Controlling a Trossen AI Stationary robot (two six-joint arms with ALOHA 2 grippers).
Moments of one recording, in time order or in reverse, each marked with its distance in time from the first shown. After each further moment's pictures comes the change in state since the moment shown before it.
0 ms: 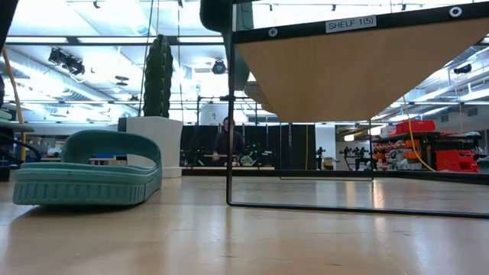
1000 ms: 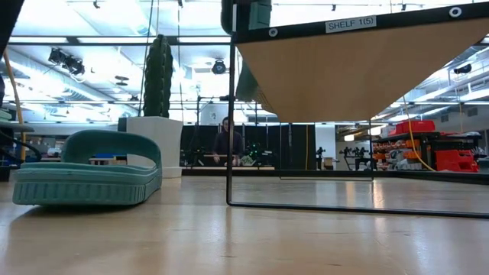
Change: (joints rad) left arm -0.030 0.078 0.001 0.110 -0.041 0.095; right arm -0.038 0.000 0.000 0.039 -0.071 -0.001
